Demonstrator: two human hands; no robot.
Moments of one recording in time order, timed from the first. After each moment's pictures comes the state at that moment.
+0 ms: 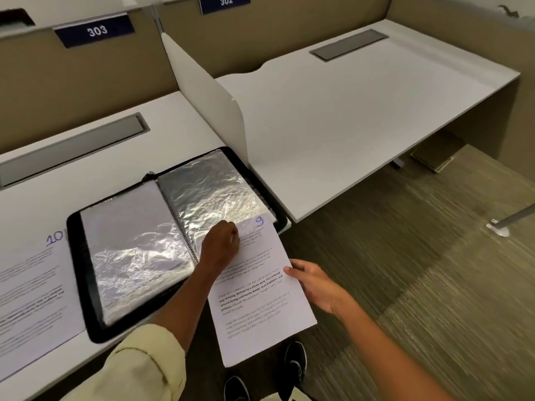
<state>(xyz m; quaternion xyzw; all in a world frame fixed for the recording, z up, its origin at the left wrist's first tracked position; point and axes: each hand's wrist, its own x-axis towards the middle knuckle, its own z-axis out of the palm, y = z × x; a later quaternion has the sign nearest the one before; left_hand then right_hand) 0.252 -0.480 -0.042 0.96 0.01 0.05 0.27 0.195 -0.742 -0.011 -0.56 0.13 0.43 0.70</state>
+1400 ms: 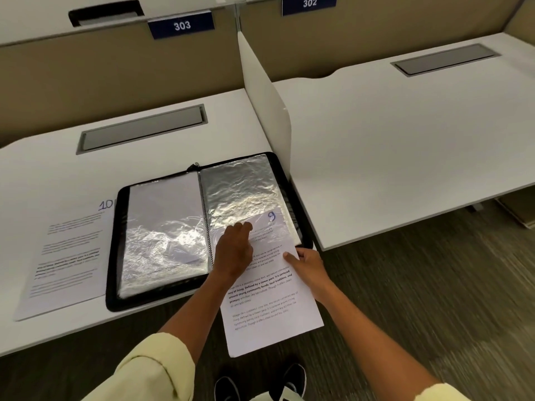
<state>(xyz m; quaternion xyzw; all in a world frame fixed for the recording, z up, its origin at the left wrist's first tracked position) 0.251 -0.493 -0.035 0.97 0.11 0.10 0.19 0.295 -0.694 -0.036 -0.72 0.05 0.34 0.61</state>
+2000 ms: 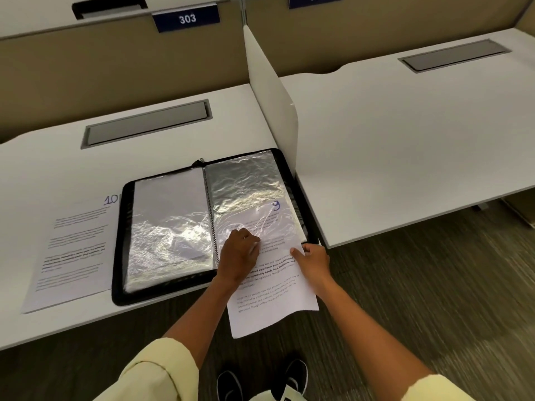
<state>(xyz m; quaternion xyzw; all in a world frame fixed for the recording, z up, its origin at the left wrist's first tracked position) 0.237 -0.489 -0.051 0.96 0.09 0.13 0.23 0.298 -0.682 -0.042 -0.78 0.07 0.26 0.57</state>
